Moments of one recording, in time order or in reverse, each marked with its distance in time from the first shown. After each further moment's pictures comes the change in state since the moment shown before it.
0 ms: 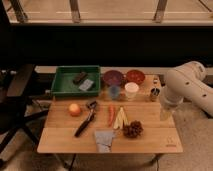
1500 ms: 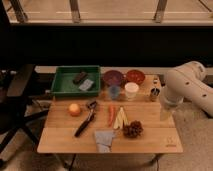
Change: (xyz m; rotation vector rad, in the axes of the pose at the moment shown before) arm 0.000 0.000 0.000 0.000 0.000 0.000
